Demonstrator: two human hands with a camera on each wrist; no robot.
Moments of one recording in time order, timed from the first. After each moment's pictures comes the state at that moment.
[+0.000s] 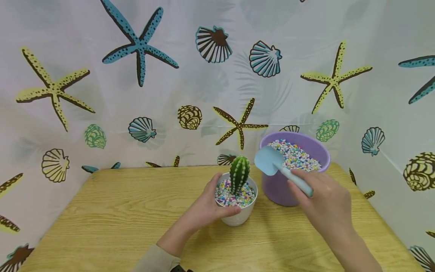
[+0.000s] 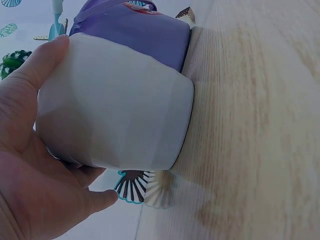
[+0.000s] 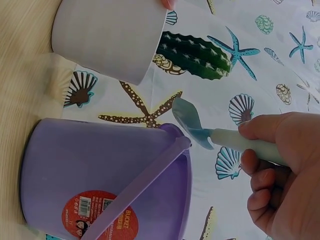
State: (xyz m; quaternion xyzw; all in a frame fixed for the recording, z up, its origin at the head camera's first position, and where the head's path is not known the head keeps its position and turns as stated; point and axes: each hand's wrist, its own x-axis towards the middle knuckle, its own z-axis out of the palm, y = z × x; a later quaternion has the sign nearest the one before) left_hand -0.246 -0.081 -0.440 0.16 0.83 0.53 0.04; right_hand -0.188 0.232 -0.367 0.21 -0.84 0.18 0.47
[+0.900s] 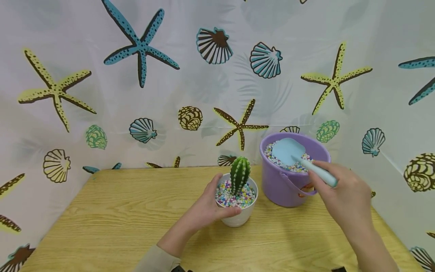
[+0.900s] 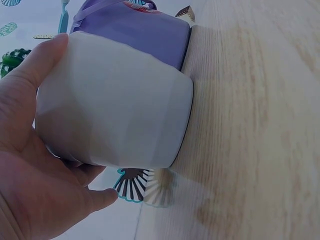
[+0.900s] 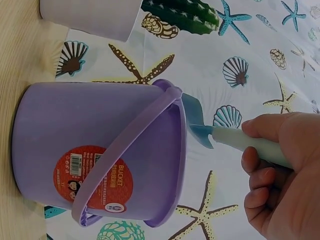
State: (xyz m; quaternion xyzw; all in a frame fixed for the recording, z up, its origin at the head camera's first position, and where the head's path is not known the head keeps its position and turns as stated) left_hand -0.245 -0.082 -0.440 0.15 0.82 0.54 0.04; right_hand -0.192 0.263 -0.353 0.12 -0.85 0.26 0.44
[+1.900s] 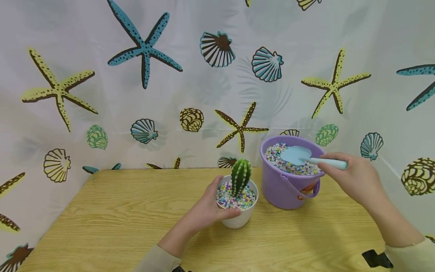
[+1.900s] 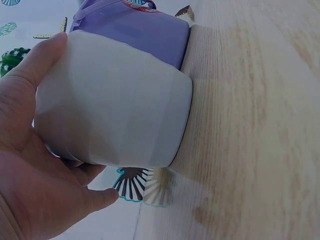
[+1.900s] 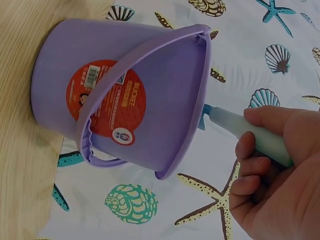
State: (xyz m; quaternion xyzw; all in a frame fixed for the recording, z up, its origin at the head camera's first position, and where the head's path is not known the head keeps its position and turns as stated) left_hand -0.246 -0.083 -0.441 0.16 0.83 0.54 0.04; right_hand -0.221 0.313 -0.316 0.07 -0.94 0.28 0.18
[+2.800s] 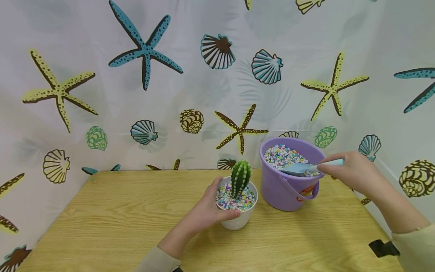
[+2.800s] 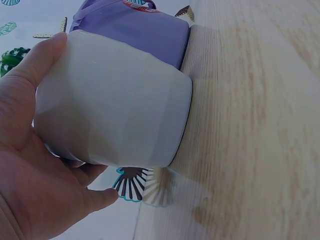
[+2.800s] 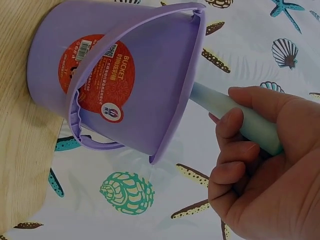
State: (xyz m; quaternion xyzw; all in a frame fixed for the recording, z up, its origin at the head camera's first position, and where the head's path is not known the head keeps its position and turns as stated) left_hand -0.247 -0.085 -0.443 0.17 0.82 0.54 0.04; right_hand -0.240 0.324 -0.291 0.06 -0.97 0.24 0.04
